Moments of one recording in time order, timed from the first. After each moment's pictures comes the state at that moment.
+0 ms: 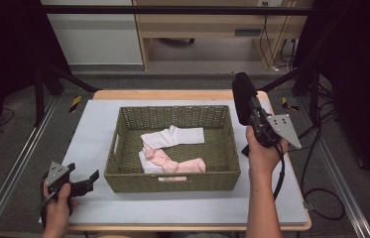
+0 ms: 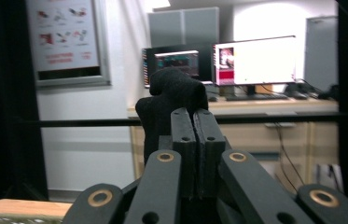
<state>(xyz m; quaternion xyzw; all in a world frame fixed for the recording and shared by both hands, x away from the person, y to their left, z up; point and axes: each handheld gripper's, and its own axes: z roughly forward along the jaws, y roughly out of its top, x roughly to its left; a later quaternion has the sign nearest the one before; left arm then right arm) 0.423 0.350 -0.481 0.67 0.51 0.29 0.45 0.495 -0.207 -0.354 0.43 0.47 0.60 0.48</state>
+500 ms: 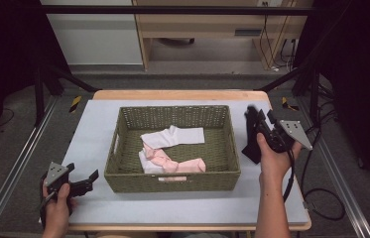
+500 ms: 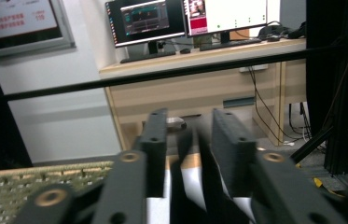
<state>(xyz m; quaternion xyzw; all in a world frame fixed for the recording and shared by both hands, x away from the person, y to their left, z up) 0.423 0.351 -0.481 0.67 0.51 0.29 0.46 0.497 -0.246 -0.385 0.53 0.48 0.55 0.43</state>
